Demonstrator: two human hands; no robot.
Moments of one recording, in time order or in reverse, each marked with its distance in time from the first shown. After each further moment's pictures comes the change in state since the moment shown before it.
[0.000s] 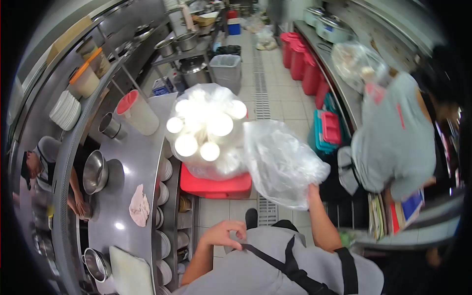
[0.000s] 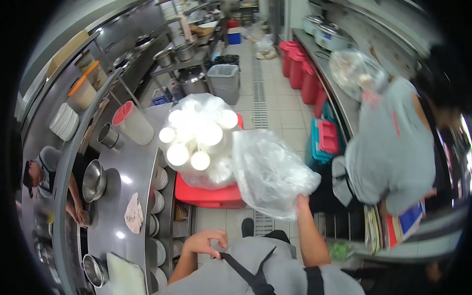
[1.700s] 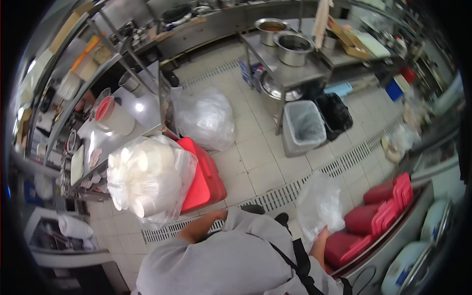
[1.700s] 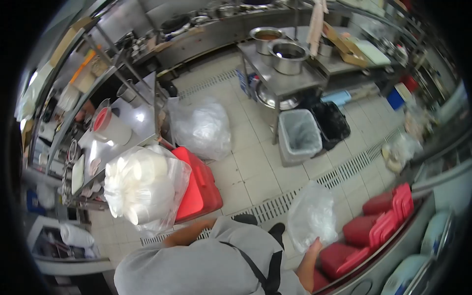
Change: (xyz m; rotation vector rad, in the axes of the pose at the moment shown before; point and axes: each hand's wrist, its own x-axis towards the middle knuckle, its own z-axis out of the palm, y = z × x) left_hand 0.636 -0.492 -0.489 0.007 0.774 -1.088; right_hand 1.045 -0.276 0.485 -0.295 -0.356 0.431
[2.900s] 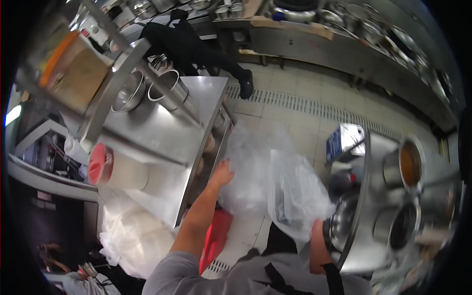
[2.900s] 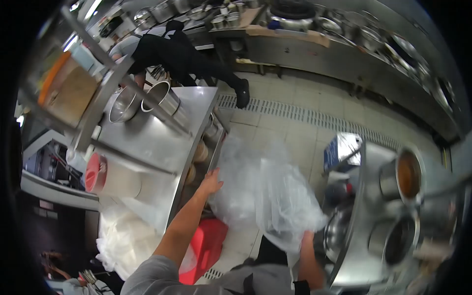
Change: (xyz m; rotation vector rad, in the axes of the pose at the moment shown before) left_hand 0.088 -0.225 -0.706 -0.248 1.100 -0.790; right_hand 0.072 0.133 0.996 -1.005 -0.819 -0.064
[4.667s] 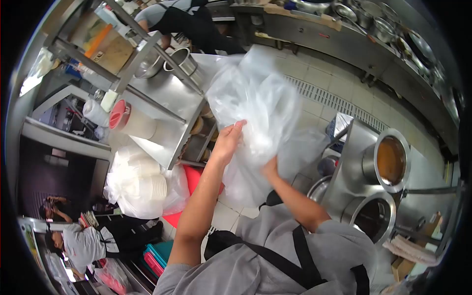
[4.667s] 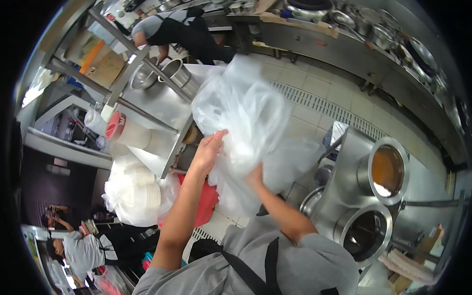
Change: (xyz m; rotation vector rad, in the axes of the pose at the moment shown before) left_hand -0.175 0.284 -0.137 -1.195 0.111 -0.094; right_hand -0.108 -0.143 0.102 -0.288 -0.734 -1.002
